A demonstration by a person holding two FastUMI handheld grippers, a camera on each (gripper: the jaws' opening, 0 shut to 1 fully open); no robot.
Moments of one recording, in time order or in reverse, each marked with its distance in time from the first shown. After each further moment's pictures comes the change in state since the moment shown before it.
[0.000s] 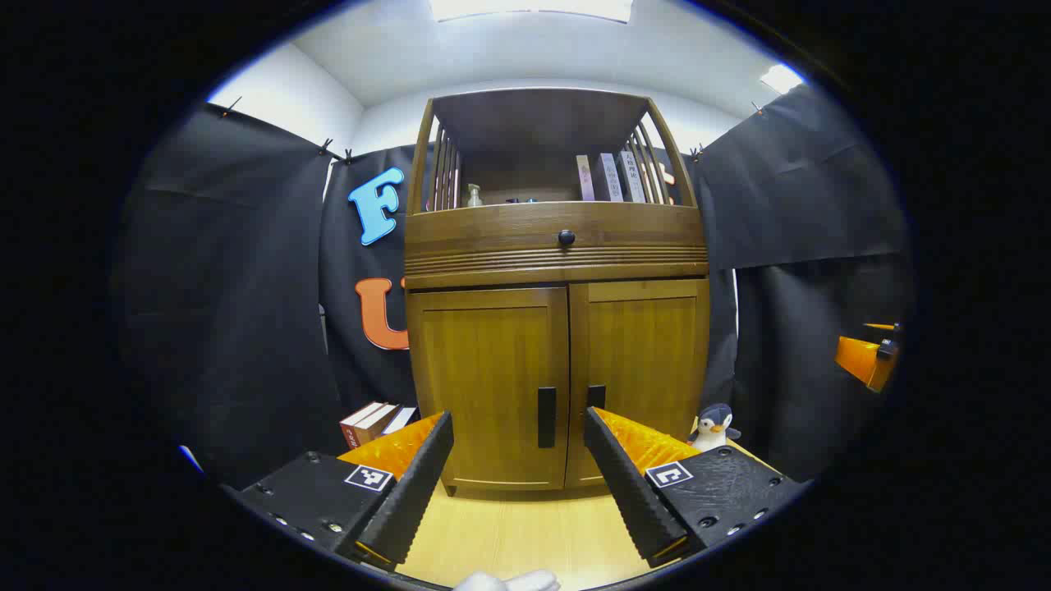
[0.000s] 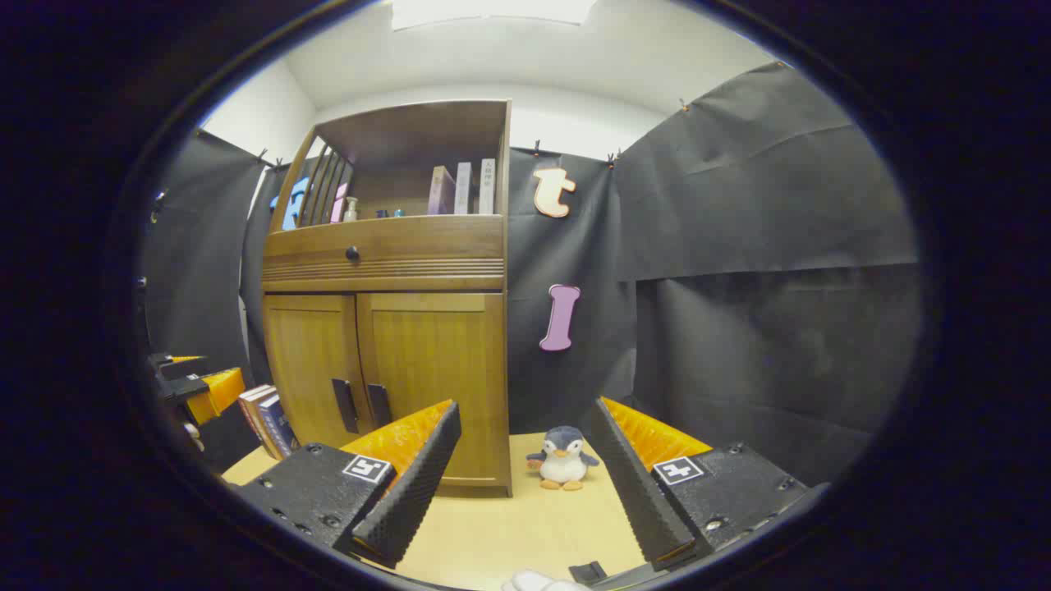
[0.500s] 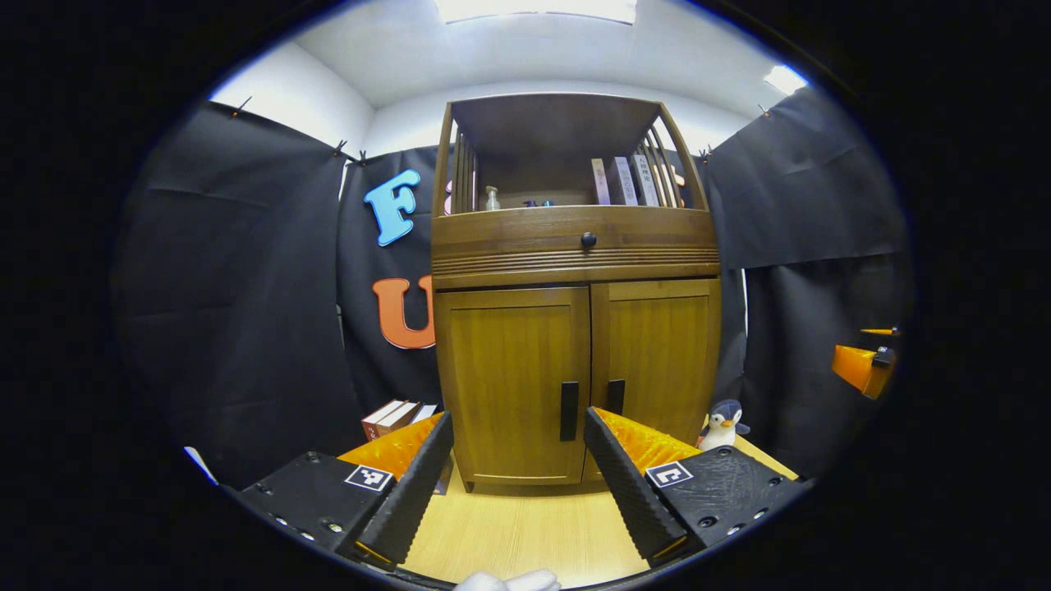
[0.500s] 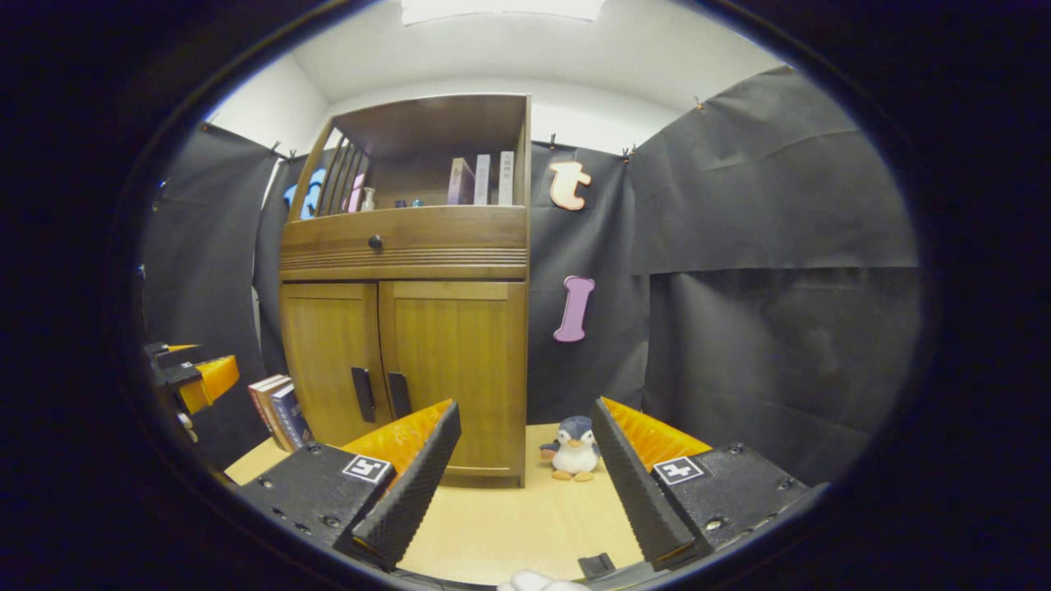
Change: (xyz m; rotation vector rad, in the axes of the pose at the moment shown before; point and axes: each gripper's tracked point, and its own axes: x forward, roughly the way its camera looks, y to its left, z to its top) left arm -0.023 0.029 0.002 -0.016 0.001 0.038; right arm -0.011 0.027 -0.010 -0.029 0.029 0.035
